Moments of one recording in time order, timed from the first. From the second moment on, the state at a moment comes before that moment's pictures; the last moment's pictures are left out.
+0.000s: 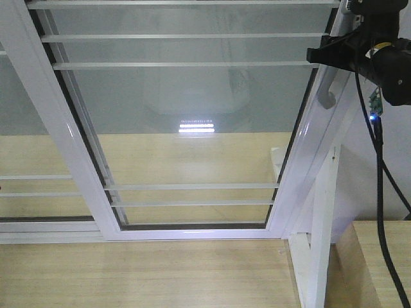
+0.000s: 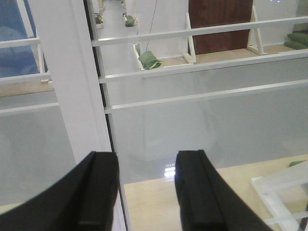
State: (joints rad) left arm -0.12 0.58 -0.38 -0.01 0.05 0.08; right arm 0.07 1.75 -1.14 0.11 -0.21 -0.18
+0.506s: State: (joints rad) left arm -0.12 0.58 -0.38 -0.01 0.05 0.08; right arm 0.07 1.85 -1.24 0.19 -0.26 -0.26
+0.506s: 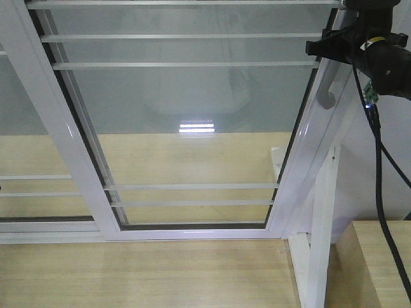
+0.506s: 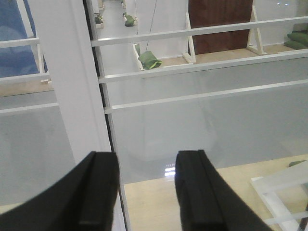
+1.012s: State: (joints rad) left arm -0.12 0.58 -0.38 -0.01 0.05 0.08; right arm 0.11 1.85 -1.25 0.23 -0.24 -0.26
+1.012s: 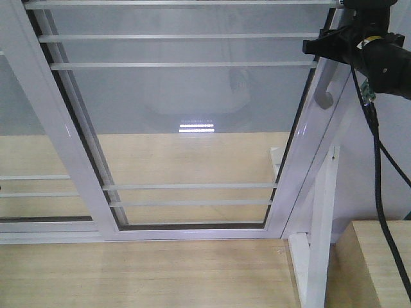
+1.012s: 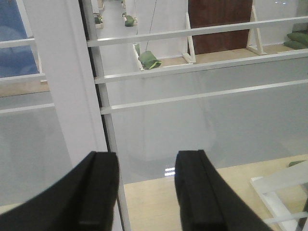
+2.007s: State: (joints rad) left arm -0.12 0.58 -0.38 -0.01 0.05 0.08; right arm 0.43 1.86 -1.25 0.19 -0.28 -0.21
